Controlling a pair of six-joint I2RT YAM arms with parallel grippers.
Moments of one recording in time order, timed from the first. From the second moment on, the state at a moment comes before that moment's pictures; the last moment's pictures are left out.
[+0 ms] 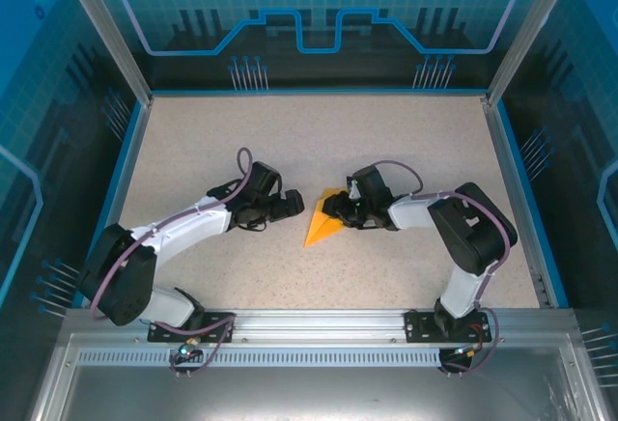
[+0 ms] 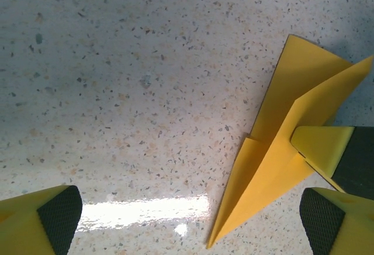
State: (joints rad) left arm -0.54 1.42 0.84 -0.43 0.06 -0.84; right arm 0.54 1.78 0.75 0.21 -0.44 0.97
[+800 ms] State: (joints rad) left arm -0.37 1.42 0.73 -0.02 0.76 -0.96; right arm 0.37 1.63 0.74 0.55 -0.81 1.07
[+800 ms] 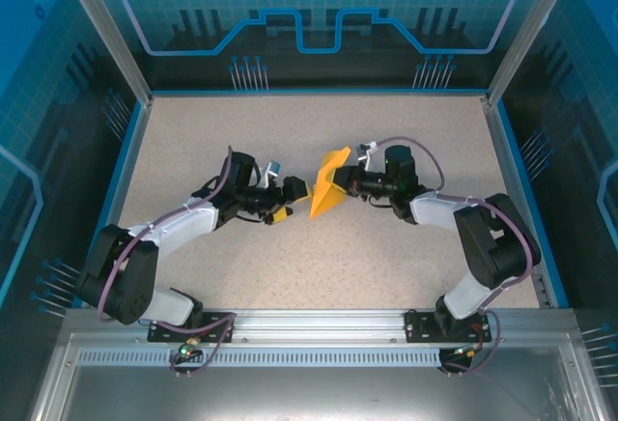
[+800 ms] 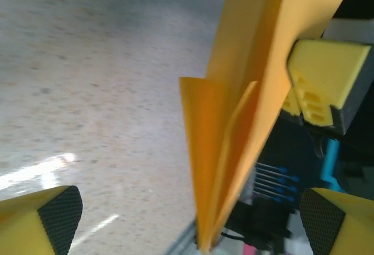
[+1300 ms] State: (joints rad) left arm -0.40 1.47 0.70 0.40 0.94 -1.19; right arm 0.39 1.64 0.76 0.69 -0.95 1.25
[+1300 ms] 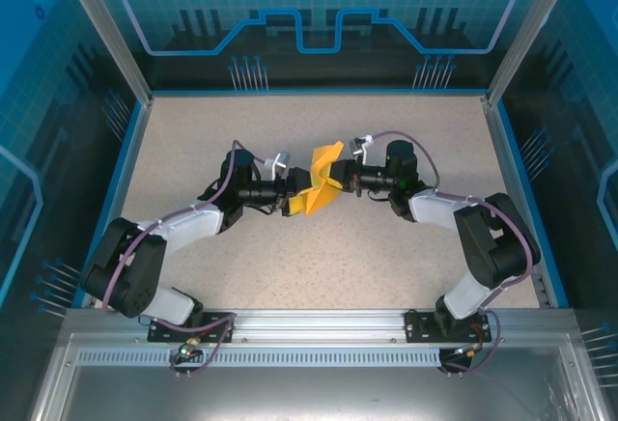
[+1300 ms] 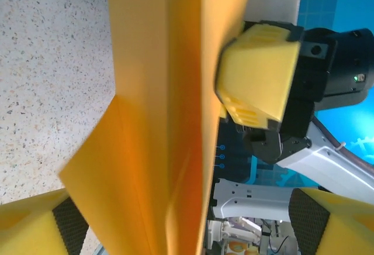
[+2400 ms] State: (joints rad) left arm -0.40 1.49 0.88 -0.06 0.75 -0.92; right arm 0.35 1.44 0.80 0.11 -0.81 0.91
